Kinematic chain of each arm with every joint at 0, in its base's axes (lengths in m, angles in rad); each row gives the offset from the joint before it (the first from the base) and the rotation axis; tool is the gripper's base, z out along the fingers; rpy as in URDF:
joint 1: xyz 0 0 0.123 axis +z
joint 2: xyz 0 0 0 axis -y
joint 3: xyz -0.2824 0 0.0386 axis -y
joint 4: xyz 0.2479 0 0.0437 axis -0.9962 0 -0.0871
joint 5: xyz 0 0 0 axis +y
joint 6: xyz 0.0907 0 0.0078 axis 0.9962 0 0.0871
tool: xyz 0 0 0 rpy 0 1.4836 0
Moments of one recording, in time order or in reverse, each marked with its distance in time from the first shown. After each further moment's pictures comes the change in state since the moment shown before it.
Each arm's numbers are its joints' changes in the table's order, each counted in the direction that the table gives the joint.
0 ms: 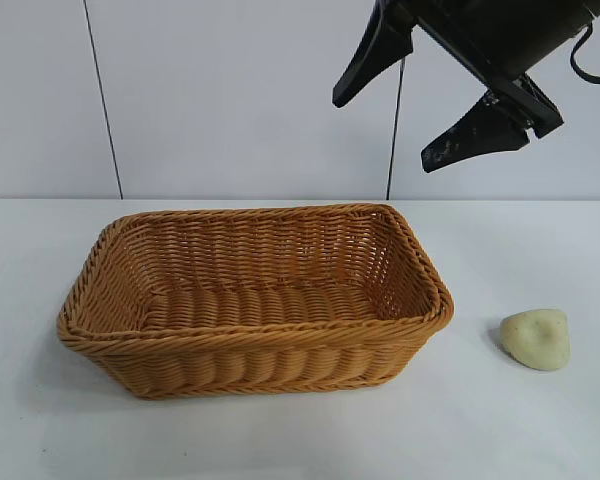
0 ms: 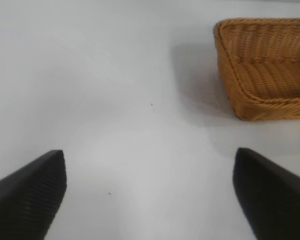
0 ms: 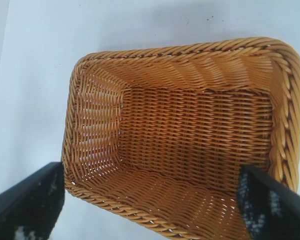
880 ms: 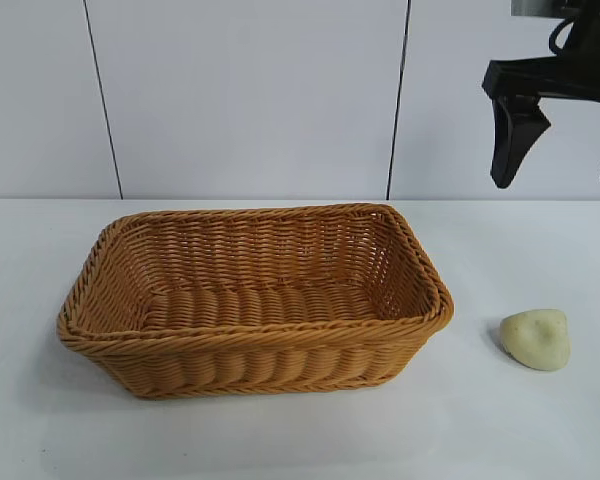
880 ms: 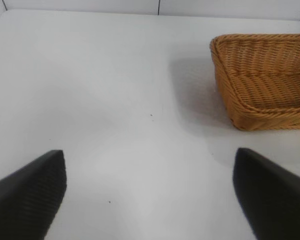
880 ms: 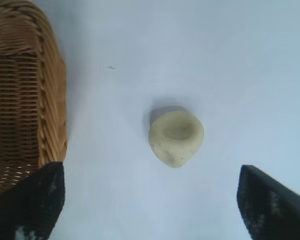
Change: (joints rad) left arm 0.000 0.005 0.000 -0.001 0.000 -0.001; right arm -0.100 -0.092 0.110 0.715 0.235 0.333
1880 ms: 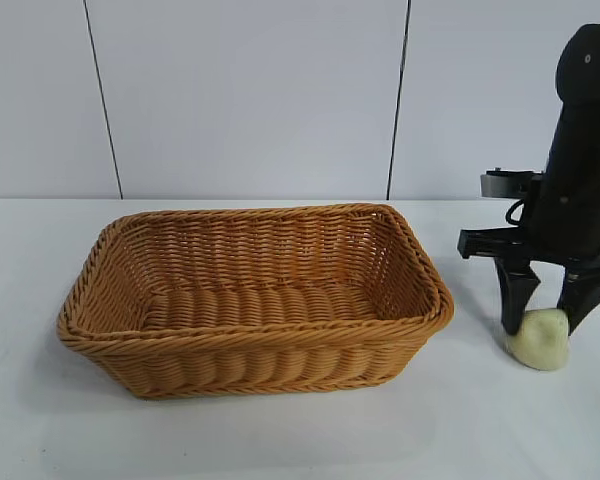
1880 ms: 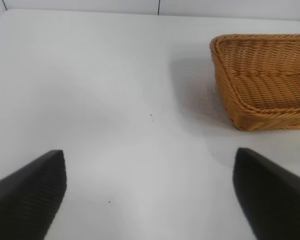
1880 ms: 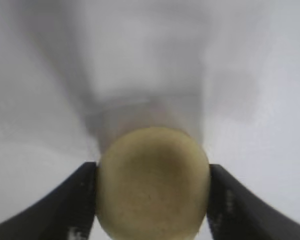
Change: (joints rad) left arm 0.000 0.000 0.000 0.000 0.000 -0.001; right arm -0.045 -0.354 0.004 -0.055 -0.076 -0.027
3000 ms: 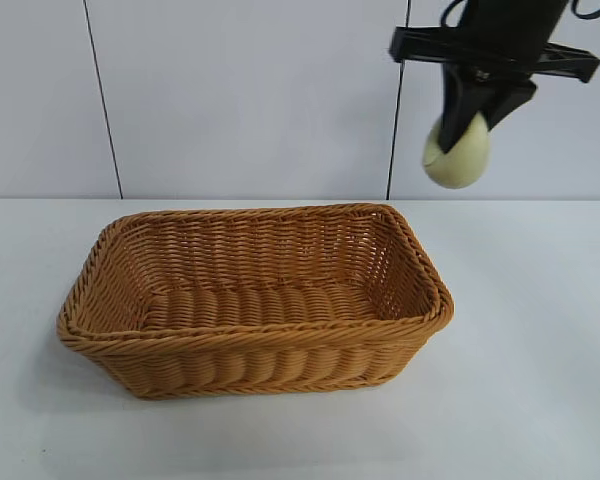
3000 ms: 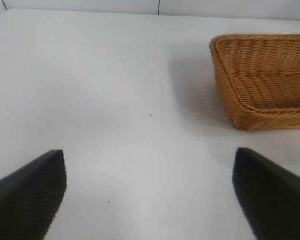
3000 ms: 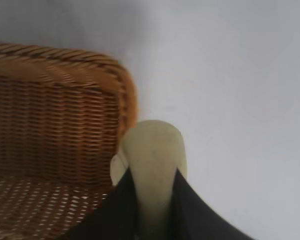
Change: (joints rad) left arm 0.000 0.000 0.000 0.000 0.000 0.000; right arm 0.280 0.189 0.339 -0.010 0.194 0.012
